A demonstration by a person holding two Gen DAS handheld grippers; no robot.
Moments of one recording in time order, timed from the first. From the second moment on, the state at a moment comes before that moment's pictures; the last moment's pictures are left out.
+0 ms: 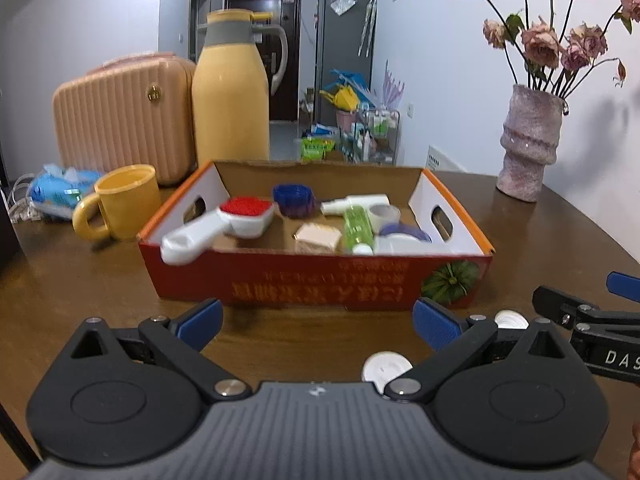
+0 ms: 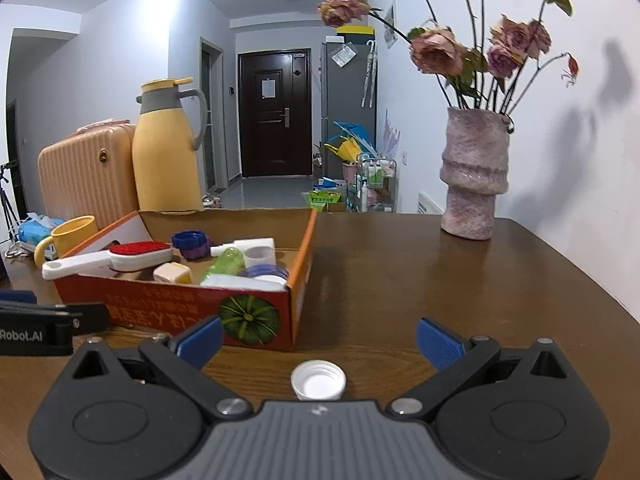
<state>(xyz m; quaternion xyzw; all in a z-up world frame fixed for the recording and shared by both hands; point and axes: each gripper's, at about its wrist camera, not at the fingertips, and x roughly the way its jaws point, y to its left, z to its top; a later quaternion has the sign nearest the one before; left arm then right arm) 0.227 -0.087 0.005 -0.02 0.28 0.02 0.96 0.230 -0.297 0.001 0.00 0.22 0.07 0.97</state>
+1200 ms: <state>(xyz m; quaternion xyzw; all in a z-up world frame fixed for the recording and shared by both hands) 0.250 -0.139 -0.057 0.01 0.35 -0.02 0.93 0.240 -0.341 -0.039 0.05 0.26 0.04 0.96</state>
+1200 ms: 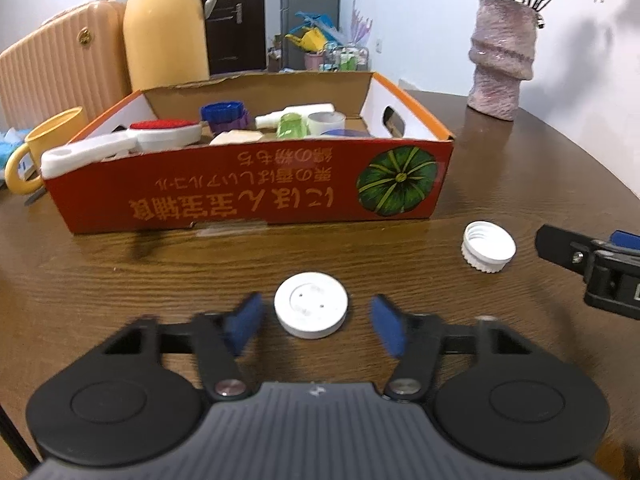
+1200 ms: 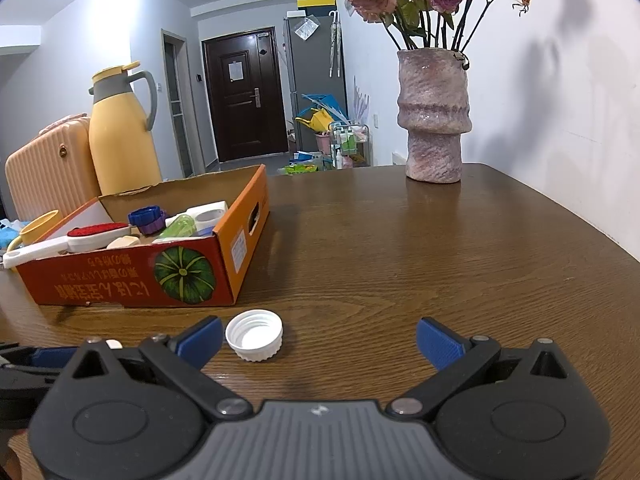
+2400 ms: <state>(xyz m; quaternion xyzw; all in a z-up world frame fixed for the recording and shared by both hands) 0.243 -0.055 -0.023 -0.02 0.28 0.01 0.96 0.262 -0.287 -0.053 0.01 0.29 0.04 0.95</state>
